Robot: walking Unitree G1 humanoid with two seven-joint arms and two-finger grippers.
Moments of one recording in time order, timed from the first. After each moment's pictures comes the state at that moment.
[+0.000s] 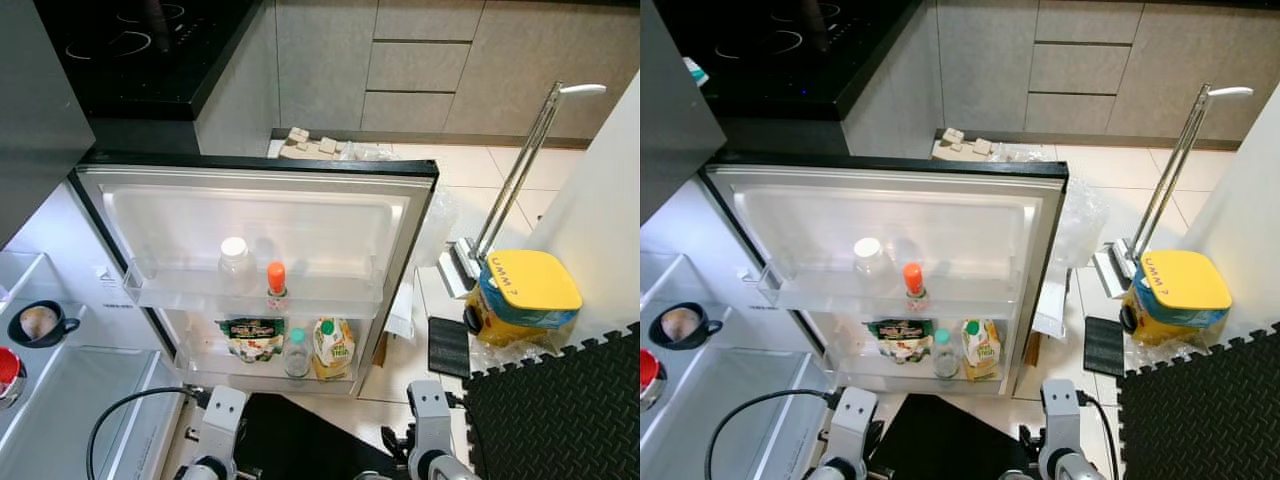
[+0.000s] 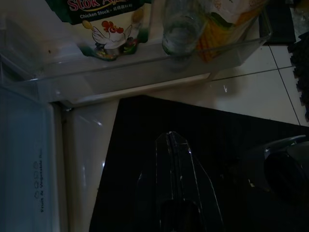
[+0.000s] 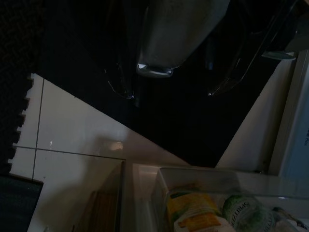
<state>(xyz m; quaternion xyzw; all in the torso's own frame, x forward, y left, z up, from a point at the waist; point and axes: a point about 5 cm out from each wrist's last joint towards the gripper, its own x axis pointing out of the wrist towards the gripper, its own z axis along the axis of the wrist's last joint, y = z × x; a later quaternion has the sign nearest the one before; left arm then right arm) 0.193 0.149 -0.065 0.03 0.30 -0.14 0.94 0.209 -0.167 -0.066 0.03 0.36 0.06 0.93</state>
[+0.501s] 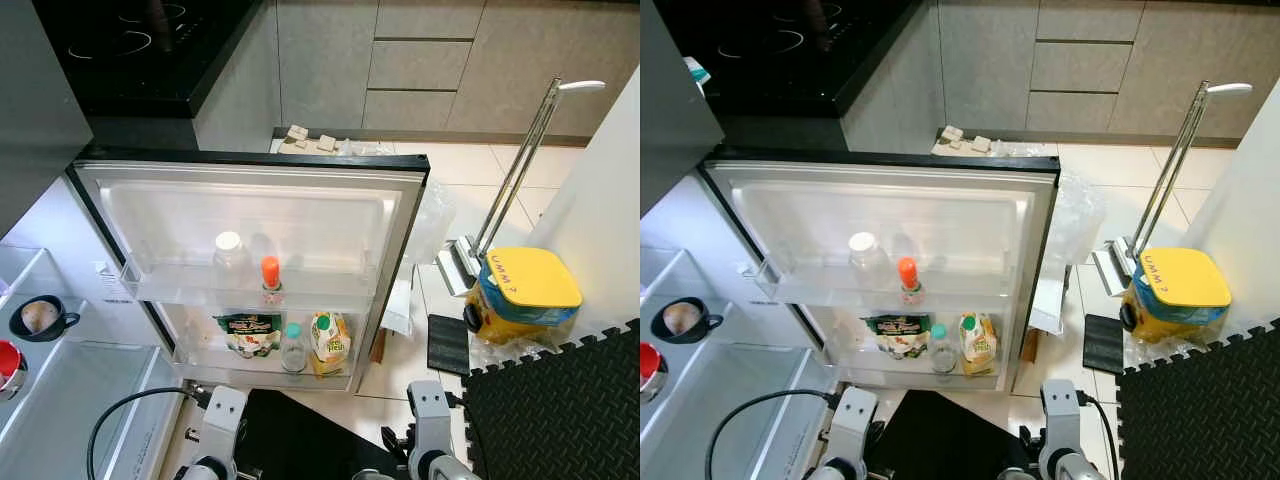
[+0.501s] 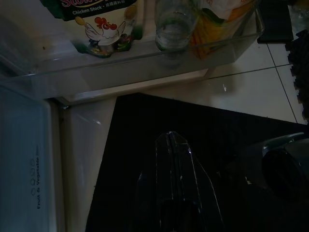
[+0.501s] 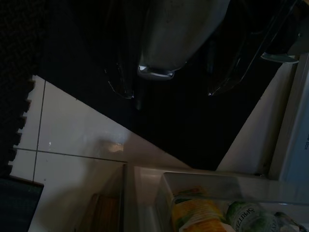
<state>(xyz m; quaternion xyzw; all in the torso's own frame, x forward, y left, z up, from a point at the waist) 0.193 0.149 -0.065 0.03 0.30 -0.14 0.94 0.209 -0.168 -0.066 0.03 0.36 0.06 0.93</state>
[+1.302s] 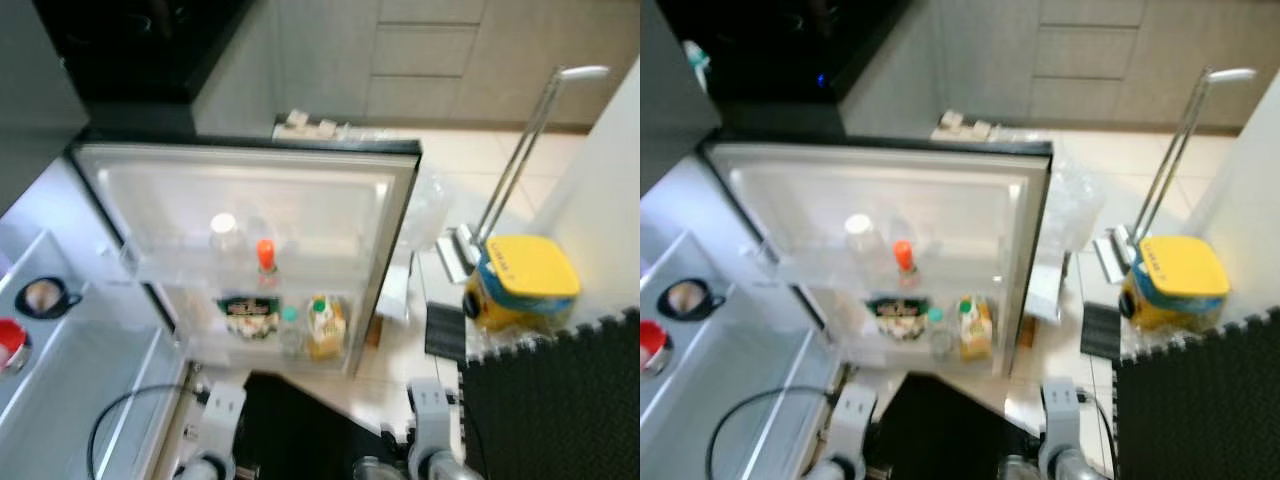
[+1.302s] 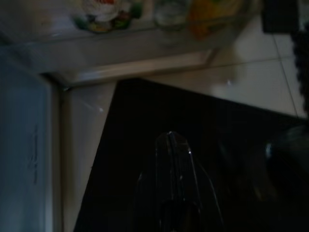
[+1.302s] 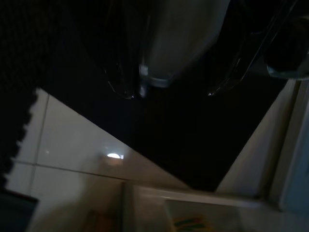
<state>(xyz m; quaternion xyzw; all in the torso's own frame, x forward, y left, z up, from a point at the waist) 0.191 0.151 -0.068 0.04 0.31 -0.13 0.94 0.208 -0.169 -0.067 0.03 0.36 0.06 0.93</state>
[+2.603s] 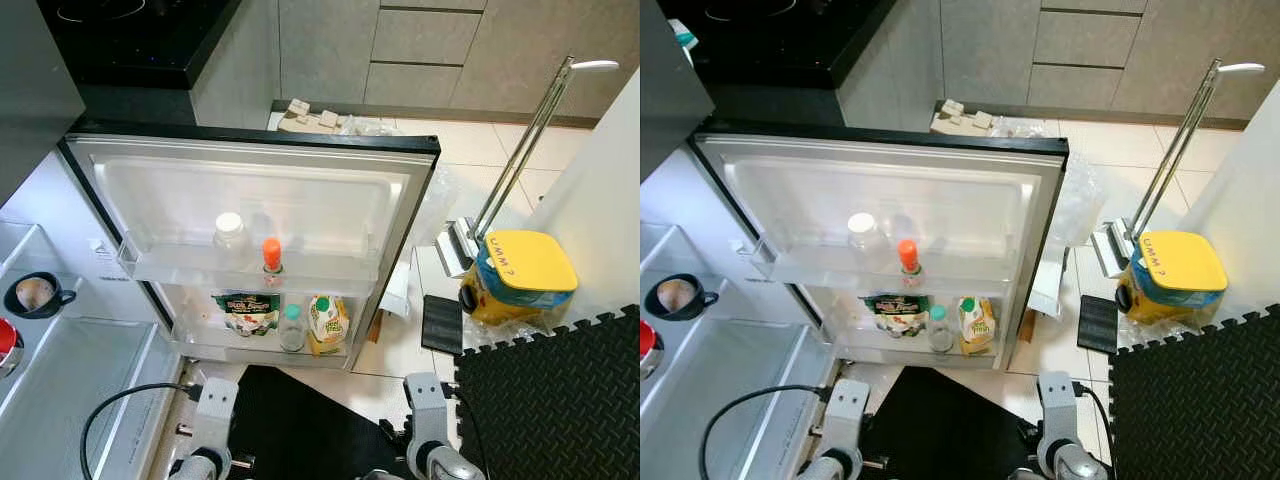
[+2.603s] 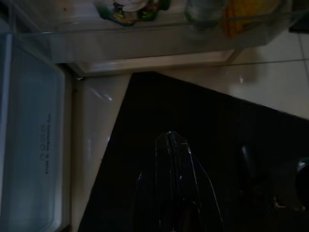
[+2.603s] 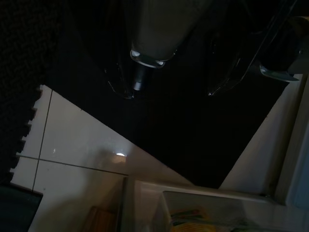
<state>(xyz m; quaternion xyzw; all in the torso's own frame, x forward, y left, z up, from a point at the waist) 0.199 0.162 -0.064 0.02 0.30 -0.06 0.95 0.213 -0.165 -0.064 0.01 0.36 0.08 0.93</state>
